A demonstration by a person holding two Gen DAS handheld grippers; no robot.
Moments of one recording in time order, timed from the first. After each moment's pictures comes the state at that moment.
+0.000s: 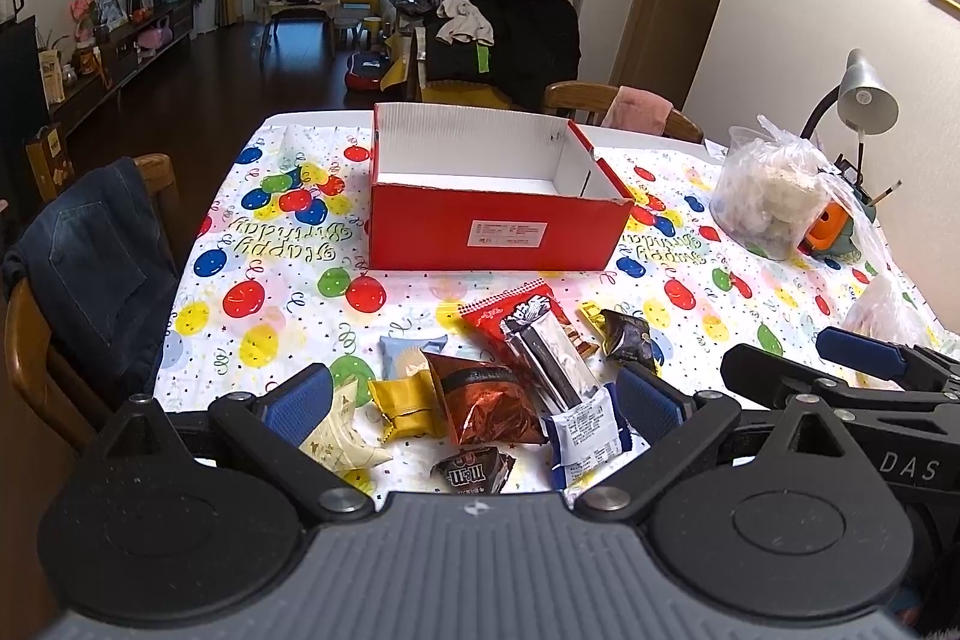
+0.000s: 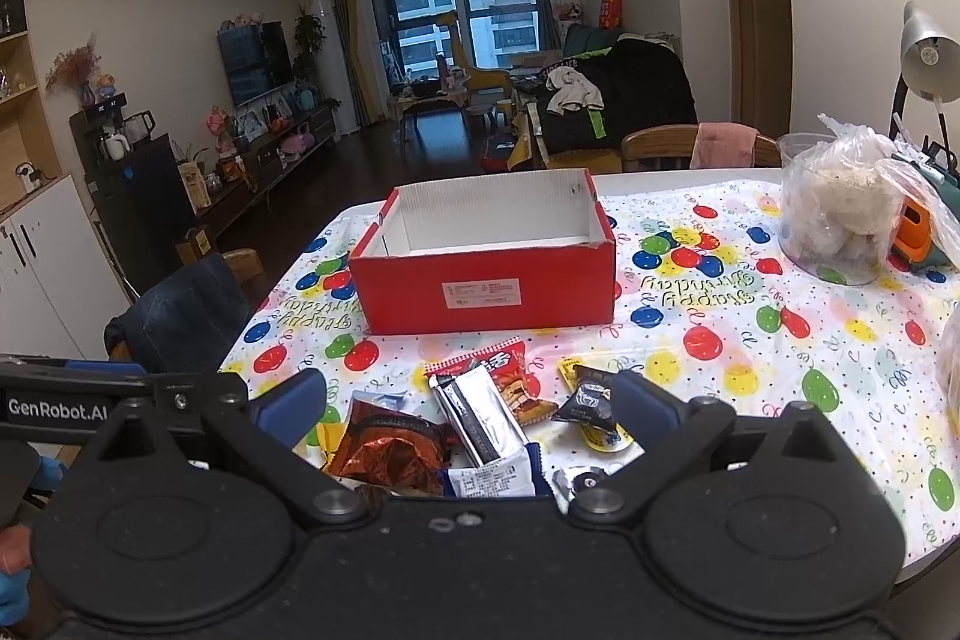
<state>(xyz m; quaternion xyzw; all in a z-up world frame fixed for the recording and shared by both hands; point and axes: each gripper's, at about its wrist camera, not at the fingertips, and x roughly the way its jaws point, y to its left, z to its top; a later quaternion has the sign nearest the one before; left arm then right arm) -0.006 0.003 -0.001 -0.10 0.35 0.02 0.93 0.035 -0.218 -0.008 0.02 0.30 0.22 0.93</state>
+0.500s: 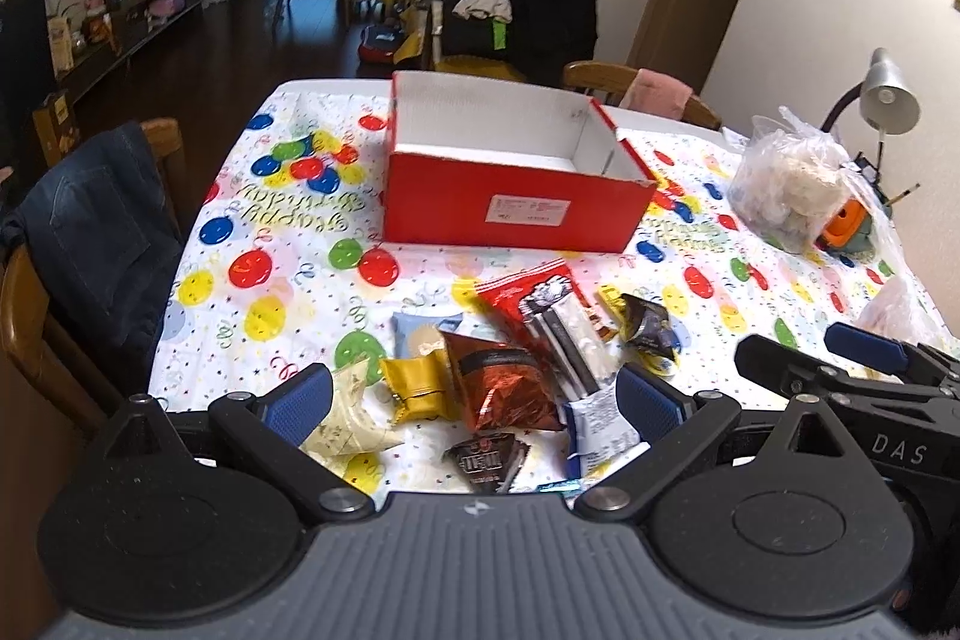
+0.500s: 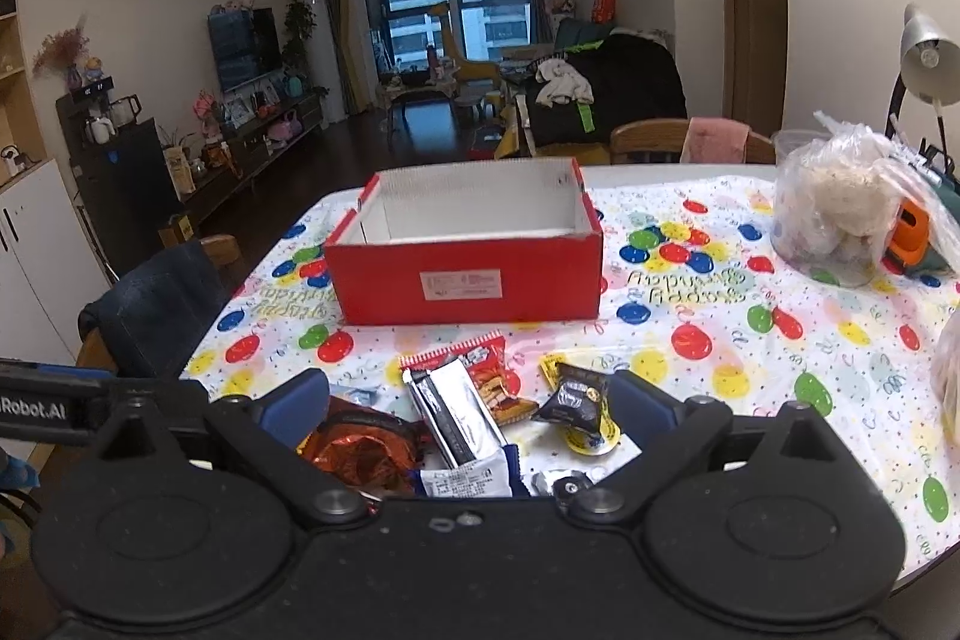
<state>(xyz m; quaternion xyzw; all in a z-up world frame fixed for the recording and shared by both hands) 0.005 0.016 -0.017 -0.11 0.38 0.04 0.92 0.055 -0.214 -0.024 0.00 0.31 0.20 0.93</state>
